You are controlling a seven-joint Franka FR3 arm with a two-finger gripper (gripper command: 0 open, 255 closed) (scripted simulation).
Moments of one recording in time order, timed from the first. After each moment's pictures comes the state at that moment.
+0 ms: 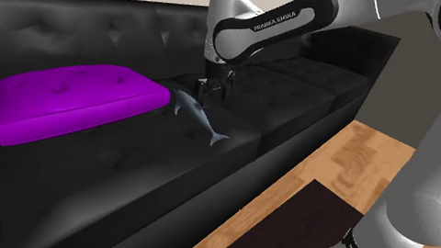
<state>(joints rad) 0.03 0.07 0.16 -2.04 -0.20 2.17 0.33</state>
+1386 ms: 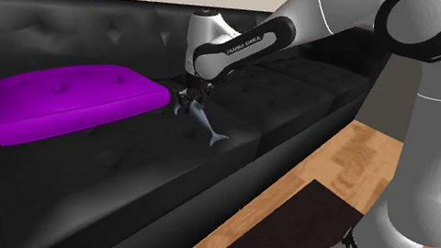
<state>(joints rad) 0.06 0.31 0.15 -1.89 -0.28 2.32 0.40</state>
